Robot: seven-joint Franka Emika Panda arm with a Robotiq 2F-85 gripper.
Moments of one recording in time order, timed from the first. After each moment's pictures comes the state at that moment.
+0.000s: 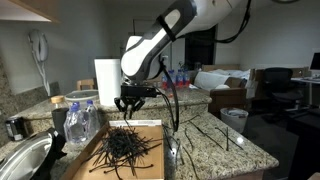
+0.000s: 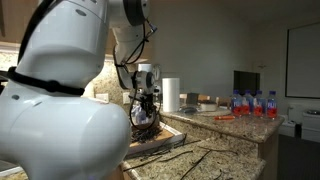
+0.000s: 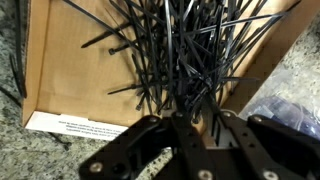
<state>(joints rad) 0.30 0.26 0.21 -2.03 -0.05 2.57 0.61</state>
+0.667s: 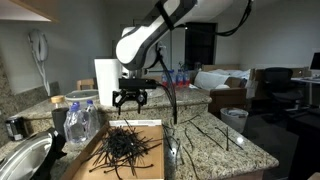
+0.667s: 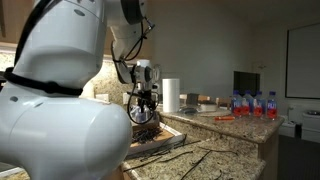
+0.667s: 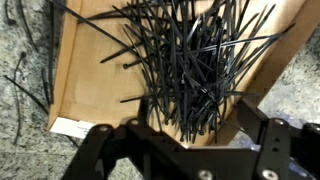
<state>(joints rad) 0.34 0.21 0.19 -1.98 -0.04 2.37 0.62</state>
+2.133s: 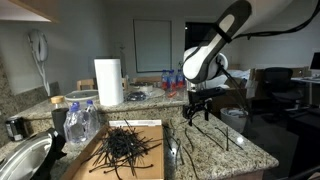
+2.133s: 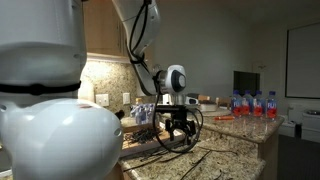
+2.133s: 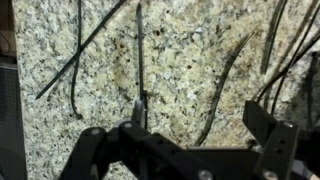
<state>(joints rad) 0.04 -0.05 0.02 -2.48 -0.12 2.36 0.28</state>
